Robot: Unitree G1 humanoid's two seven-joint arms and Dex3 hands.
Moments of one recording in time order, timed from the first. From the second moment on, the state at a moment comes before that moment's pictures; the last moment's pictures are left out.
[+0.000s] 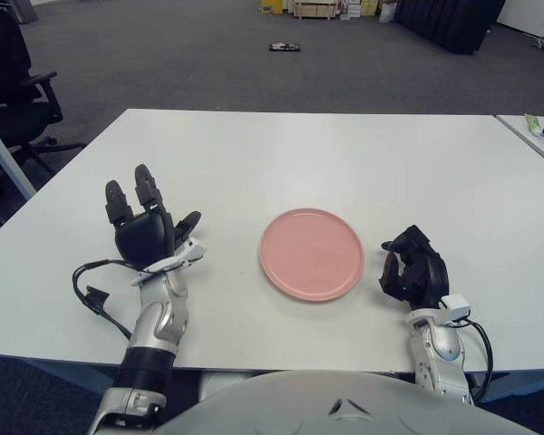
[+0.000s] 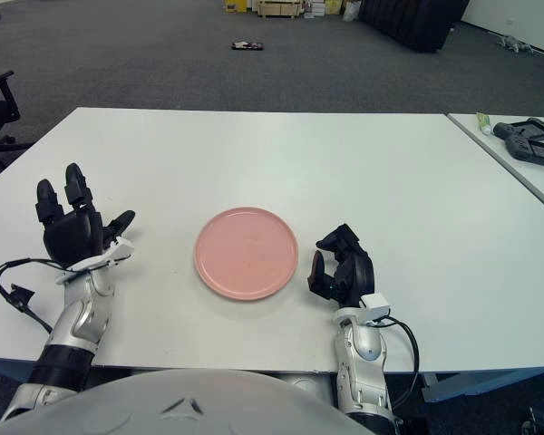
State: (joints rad) left arm 0.04 0.18 -0.06 0.11 0.91 0.35 0.55; right arm 0.33 0.03 -0.09 0.07 0.13 -0.42 0.07
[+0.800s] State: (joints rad) left arm -0.04 0.26 -0.10 0.21 0.86 0.43 0.41; right arm 0.33 0.03 -0.10 0.07 0.13 -0.43 0.06
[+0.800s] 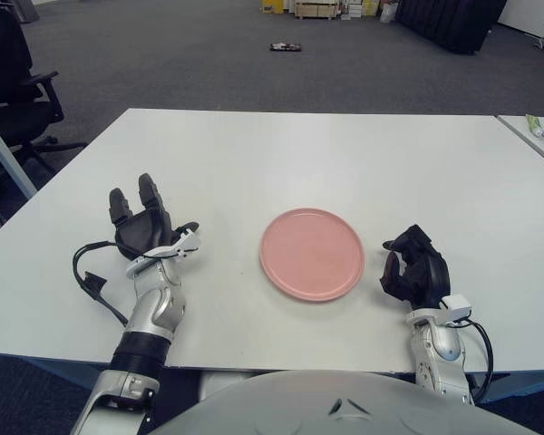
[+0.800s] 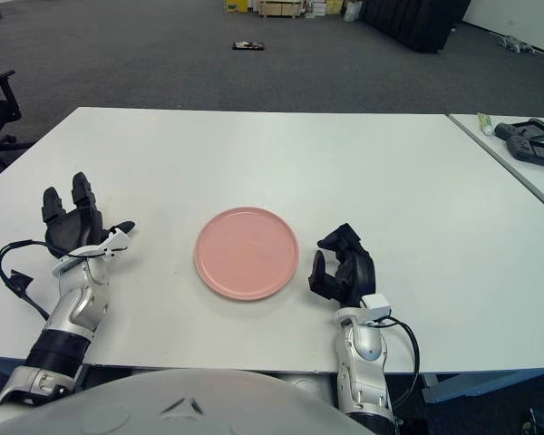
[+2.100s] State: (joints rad) left arm -0.37 0.36 -0.04 0.95 0.57 0.09 0.63; right arm 0.33 0.03 -0.11 0.06 0.14 -0.43 0.07
